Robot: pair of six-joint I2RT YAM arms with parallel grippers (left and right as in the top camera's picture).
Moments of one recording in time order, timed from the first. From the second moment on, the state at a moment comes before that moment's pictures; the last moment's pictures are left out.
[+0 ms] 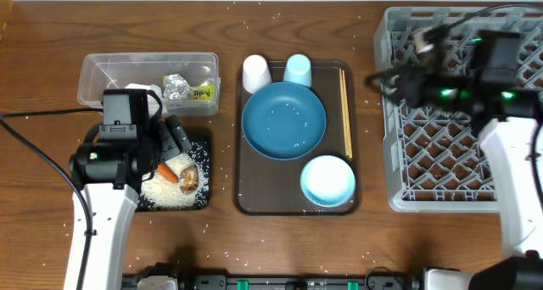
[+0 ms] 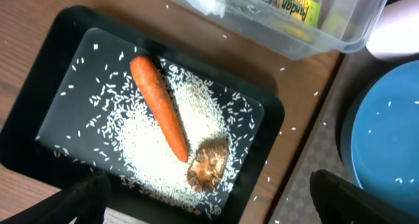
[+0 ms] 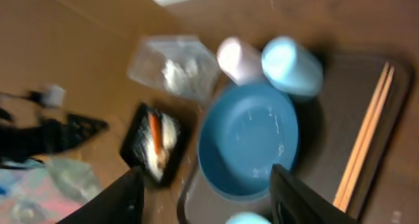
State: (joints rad) left arm 0.02 1.17 1.09 -1.02 -0.08 -0.43; right arm -0.04 1.49 1.32 -0.77 -0.90 0.09
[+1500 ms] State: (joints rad) left arm 0.02 1.17 1.09 -1.02 -0.08 -0.43; right arm 0.74 1.92 1.21 -0.91 -0.07 0.30
